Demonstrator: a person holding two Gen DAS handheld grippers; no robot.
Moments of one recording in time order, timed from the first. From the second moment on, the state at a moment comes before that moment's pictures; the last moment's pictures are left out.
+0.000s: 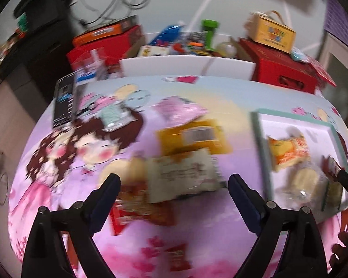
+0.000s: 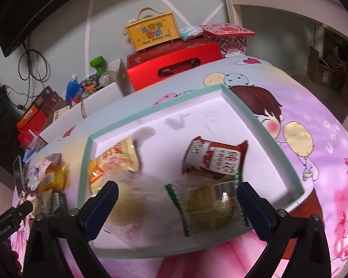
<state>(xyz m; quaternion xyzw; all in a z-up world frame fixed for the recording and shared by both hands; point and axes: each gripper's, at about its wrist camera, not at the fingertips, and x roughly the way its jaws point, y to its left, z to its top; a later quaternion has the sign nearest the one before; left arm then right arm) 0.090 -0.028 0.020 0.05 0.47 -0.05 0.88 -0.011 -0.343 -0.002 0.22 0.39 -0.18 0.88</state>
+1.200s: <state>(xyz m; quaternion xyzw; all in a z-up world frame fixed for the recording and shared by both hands) 0.068 0.104 -0.015 -0.06 0.52 0.06 0.85 0.033 -0.142 -0.014 0.08 0.44 0.00 0.89</state>
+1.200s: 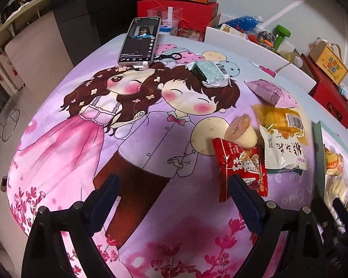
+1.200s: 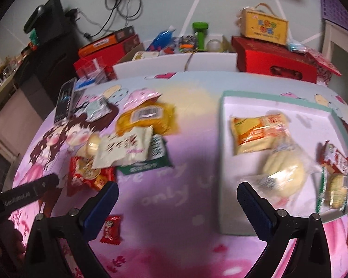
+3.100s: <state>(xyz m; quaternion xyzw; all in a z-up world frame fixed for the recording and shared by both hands) 0.099 0.060 -0.034 -0.06 0.55 -0.04 0.84 0.029 -0.090 -0.060 0.01 0.52 0.06 0.85</state>
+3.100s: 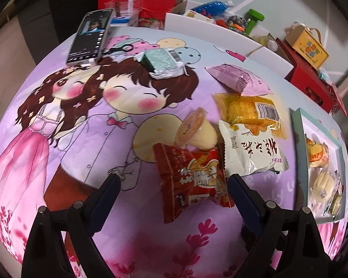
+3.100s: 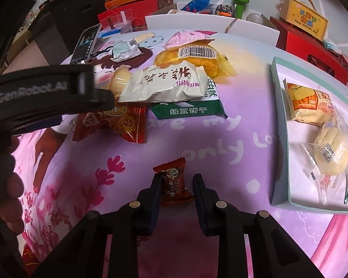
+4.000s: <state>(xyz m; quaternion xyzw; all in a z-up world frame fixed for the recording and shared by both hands) 0.100 0.057 -0.034 -0.06 0.55 -0.06 0.83 0.027 -0.092 -0.057 0.02 0.51 0.06 0.86</state>
